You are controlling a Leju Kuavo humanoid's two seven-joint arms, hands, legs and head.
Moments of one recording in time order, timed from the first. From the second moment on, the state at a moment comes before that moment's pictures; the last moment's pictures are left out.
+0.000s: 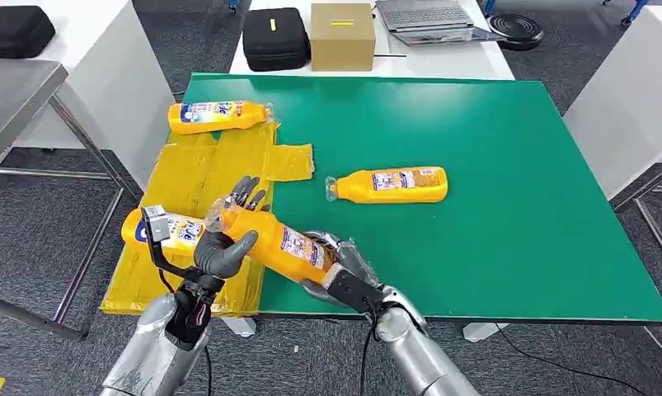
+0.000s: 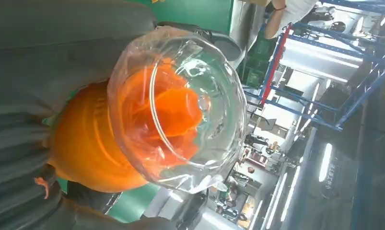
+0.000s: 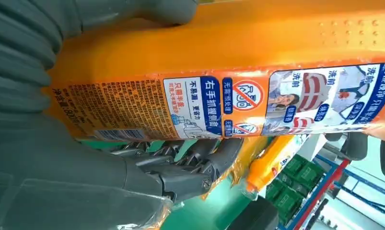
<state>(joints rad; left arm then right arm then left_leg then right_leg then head) -0.27 -0.09 -0.30 -1.19 0.50 -0.41 -0.24 -0.34 0.18 0.35 -0.85 0.53 0.01 -0.66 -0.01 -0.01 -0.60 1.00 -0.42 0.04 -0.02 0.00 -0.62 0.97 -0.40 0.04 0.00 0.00</state>
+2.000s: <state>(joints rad) -0.26 -0.09 -0.34 -1.21 0.30 -0.37 -0.29 -0.34 0.21 0.35 -0.96 0.50 -0.01 -0.61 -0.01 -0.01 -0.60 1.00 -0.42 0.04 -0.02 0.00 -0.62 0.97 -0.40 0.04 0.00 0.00</state>
